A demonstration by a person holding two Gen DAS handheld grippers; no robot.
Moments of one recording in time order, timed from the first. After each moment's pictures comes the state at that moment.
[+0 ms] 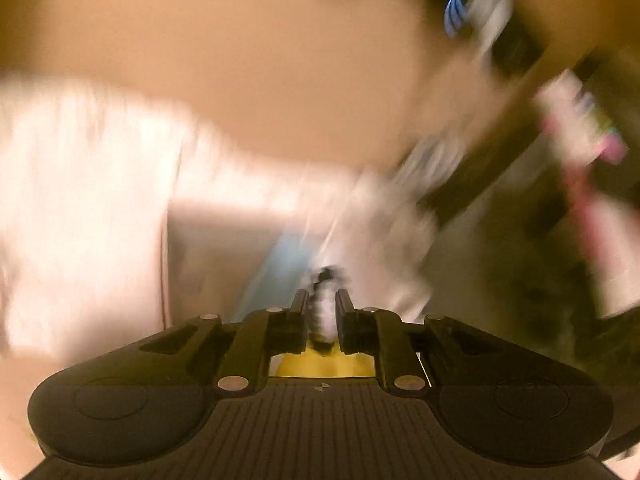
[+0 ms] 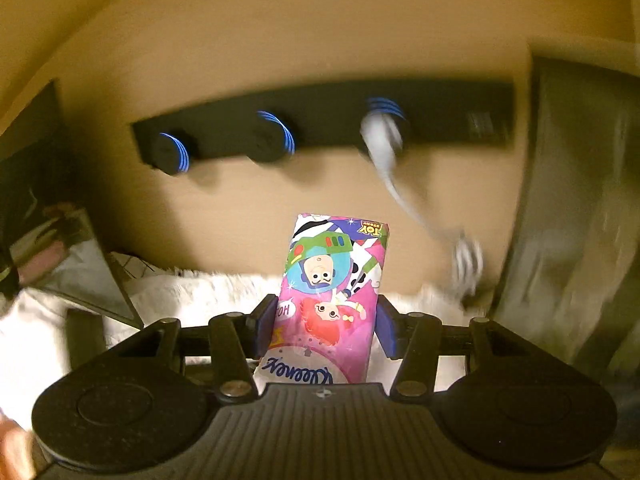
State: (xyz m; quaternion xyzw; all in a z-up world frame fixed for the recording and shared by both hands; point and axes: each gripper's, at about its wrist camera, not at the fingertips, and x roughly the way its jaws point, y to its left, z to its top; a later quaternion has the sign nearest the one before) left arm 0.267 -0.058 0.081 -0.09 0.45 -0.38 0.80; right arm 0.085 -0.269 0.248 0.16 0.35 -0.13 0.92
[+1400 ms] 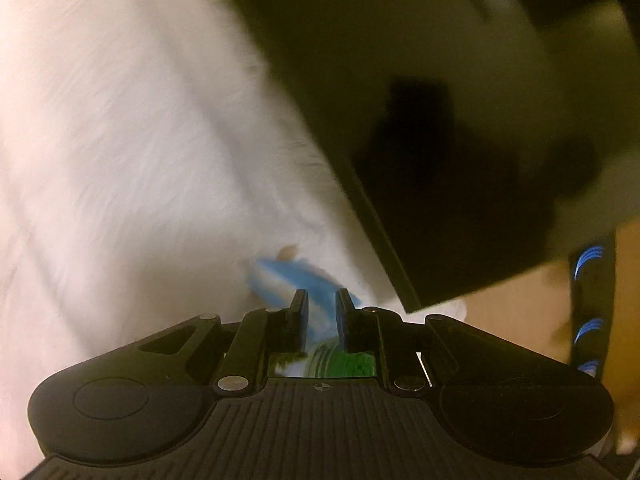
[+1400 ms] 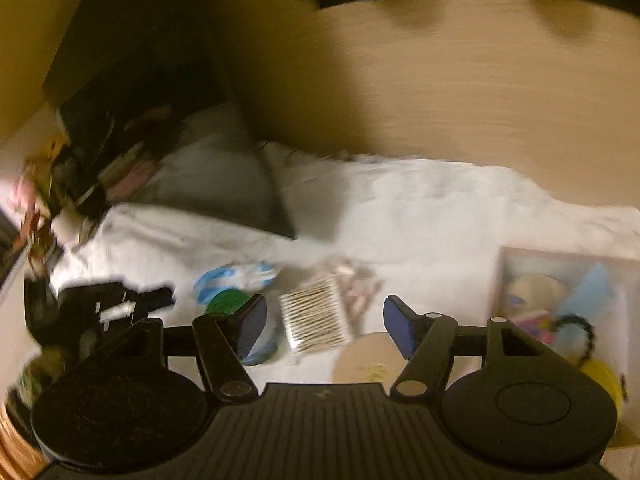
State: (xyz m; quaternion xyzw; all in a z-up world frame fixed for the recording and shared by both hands) left arm 0.302 0.354 0.059 -0.40 0.41 -0.12 0.81; right arm 0.202 -0.075 0.165 0.14 0.44 0.06 0.88
